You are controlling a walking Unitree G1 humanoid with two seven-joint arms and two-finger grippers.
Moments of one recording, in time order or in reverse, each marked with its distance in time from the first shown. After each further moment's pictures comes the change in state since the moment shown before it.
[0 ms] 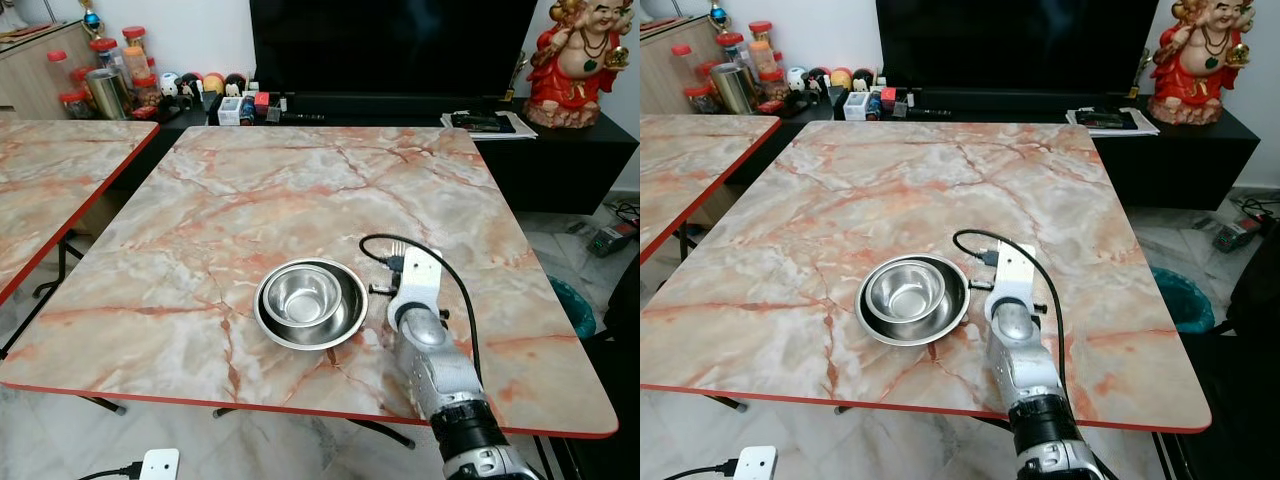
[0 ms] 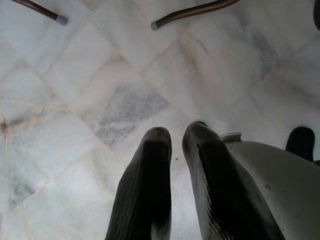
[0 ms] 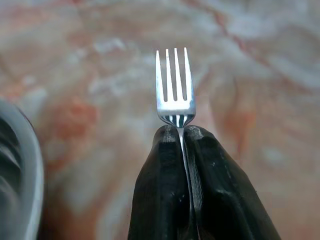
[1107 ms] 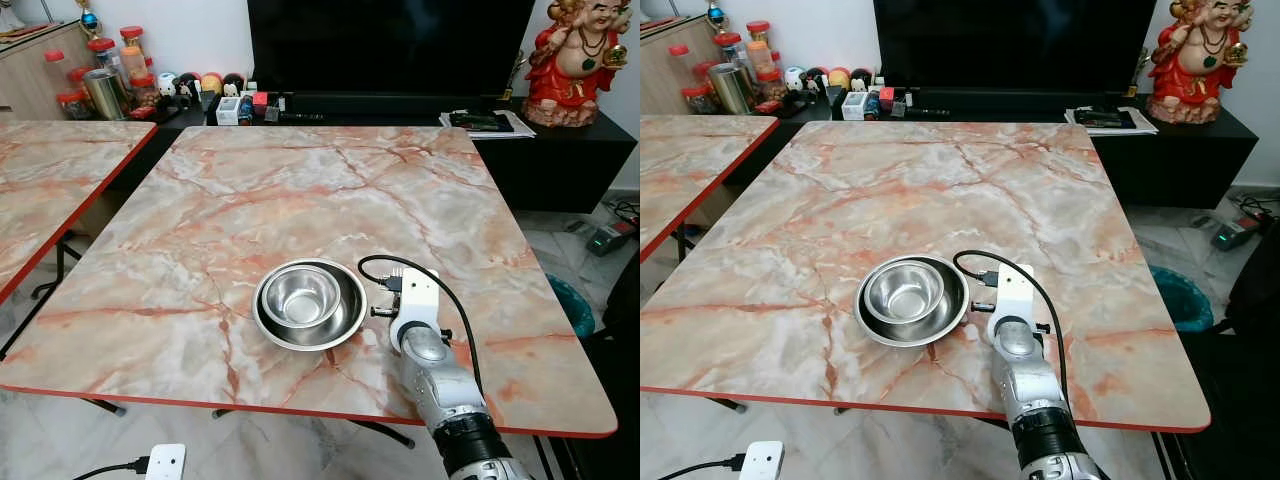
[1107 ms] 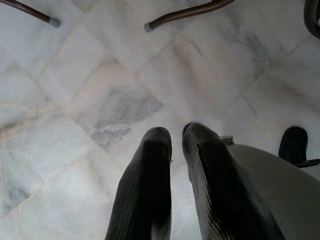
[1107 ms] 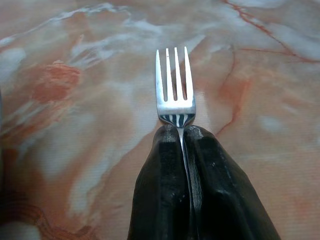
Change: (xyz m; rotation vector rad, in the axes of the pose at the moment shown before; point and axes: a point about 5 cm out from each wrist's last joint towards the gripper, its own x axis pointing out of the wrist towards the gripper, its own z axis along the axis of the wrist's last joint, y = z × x) left arm 0.002 -0.005 0.005 -0.002 0.003 -0.015; right arm 0.002 -0.001 -0.016 -0.044 0.045 0.004
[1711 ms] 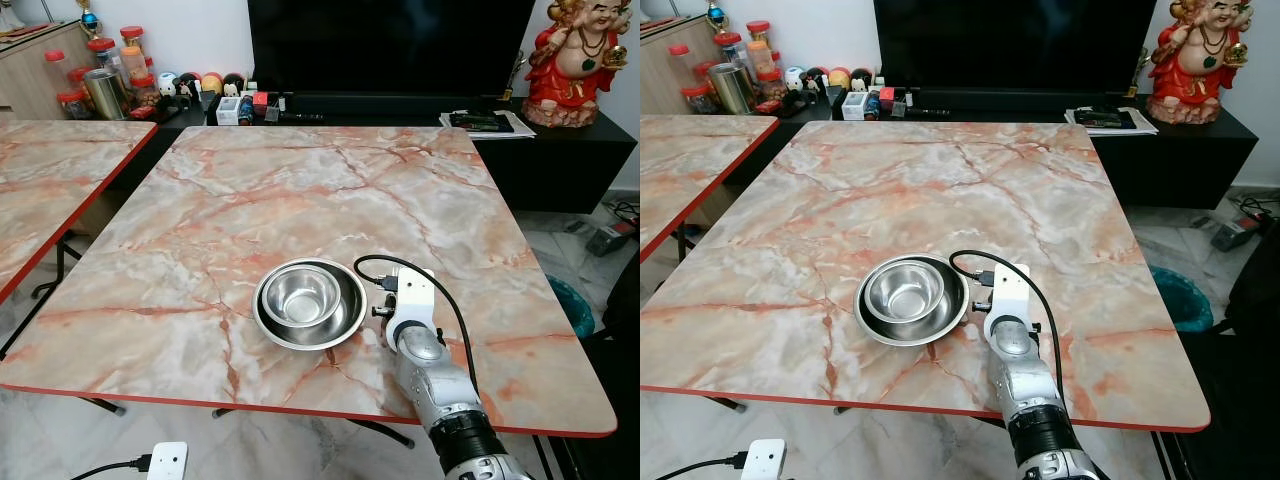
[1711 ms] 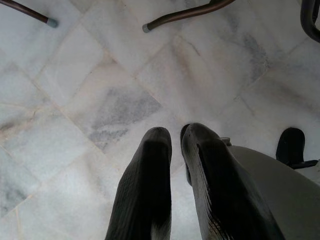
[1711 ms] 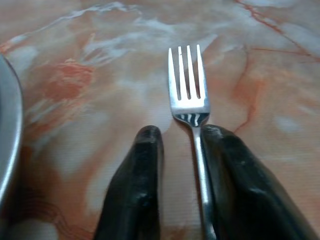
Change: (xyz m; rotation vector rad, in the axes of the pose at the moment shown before) left arm 0.001 -0.002 0.002 -0.001 -0.004 -0.005; right arm 0.001 0.003 0.001 -0.001 -0.004 0.004
